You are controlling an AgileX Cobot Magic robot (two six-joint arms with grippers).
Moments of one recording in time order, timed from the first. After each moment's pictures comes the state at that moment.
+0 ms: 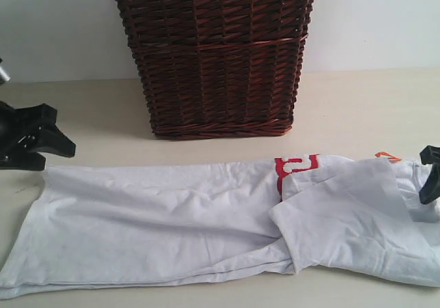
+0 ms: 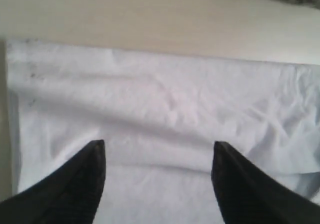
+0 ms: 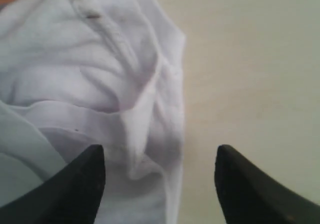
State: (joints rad) left arm 0.05 1.69 -0.95 -0.82 0.74 0.60; right arm -0.32 1.82 -0.95 0.39 0.76 -0.34
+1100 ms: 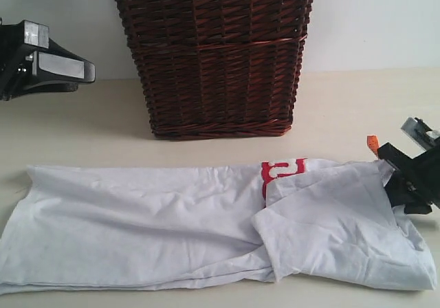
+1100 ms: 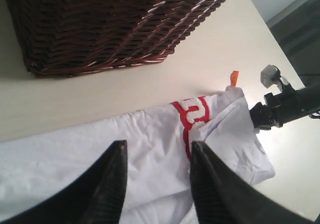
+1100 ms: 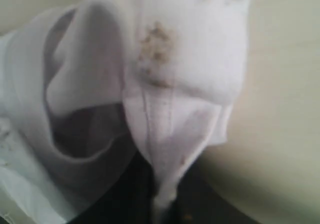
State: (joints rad) left arm -0.09 1.34 -0.94 -1.10 0.79 0.80; right arm -0.29 2.09 -1.02 0.80 0.96 -0.59
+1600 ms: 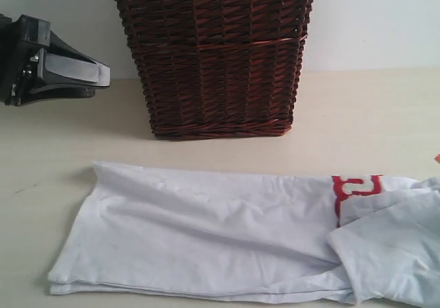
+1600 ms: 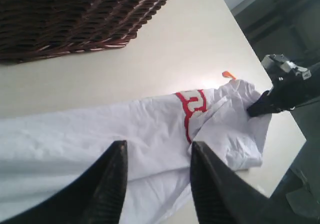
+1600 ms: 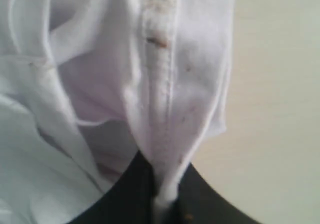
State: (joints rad) left arm -0.12 1.33 -0.93 -1.15 0.89 0.80; right arm -0.26 1.73 -0.99 -0.03 0.98 -0.07
